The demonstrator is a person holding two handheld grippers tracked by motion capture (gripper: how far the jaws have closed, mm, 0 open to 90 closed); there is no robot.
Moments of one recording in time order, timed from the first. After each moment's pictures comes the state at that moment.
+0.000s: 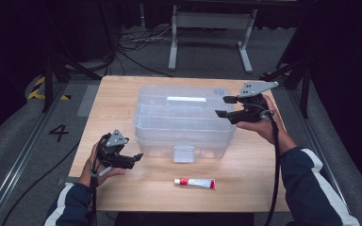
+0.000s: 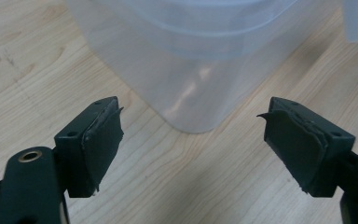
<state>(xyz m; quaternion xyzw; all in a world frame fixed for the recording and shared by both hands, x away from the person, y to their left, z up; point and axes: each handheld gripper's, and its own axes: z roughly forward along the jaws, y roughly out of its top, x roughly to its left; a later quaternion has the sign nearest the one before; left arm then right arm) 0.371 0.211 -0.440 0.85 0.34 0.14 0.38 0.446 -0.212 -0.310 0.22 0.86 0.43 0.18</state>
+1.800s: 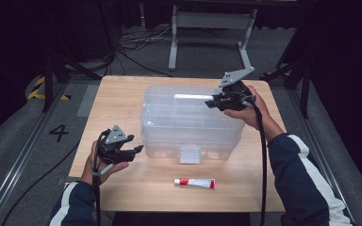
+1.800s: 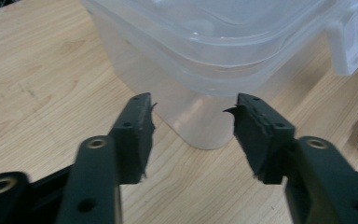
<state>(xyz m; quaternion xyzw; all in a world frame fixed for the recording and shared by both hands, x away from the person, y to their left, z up) 0.364 0.211 -0.417 0.83 0.35 0.17 0.40 0.479 -0.175 -0.299 0.20 0.89 0.38 0.14</state>
